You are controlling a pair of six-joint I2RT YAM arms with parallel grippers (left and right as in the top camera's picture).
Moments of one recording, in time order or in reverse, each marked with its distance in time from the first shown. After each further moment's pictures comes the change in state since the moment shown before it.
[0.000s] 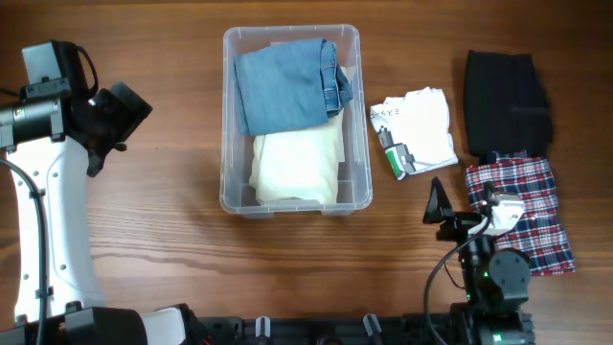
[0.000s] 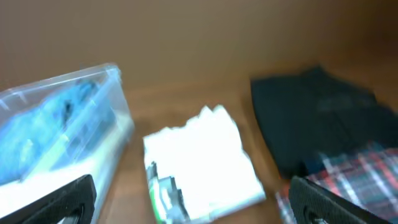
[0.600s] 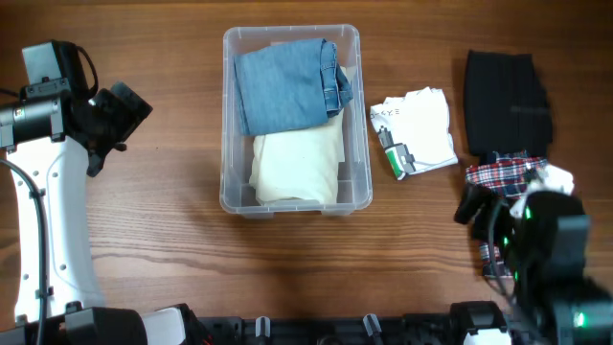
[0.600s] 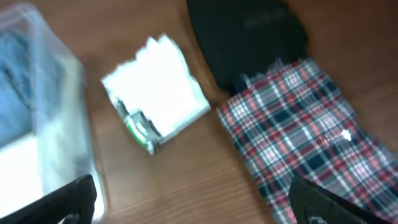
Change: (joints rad) left arm 0.000 0.000 0.000 0.000 0.001 0.000; right arm 0.000 0.634 0.857 -0.866 0.126 0.158
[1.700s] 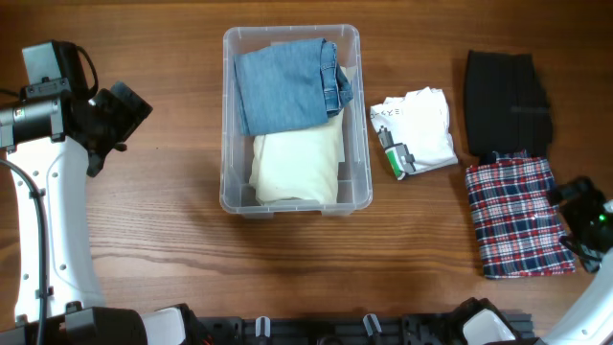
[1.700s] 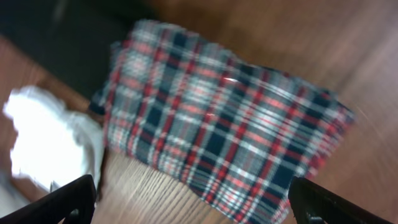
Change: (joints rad) left arm 0.000 0.000 0.000 0.000 0.000 0.000; right arm -0.965 0.489 0.076 -0.010 -0.409 -0.164
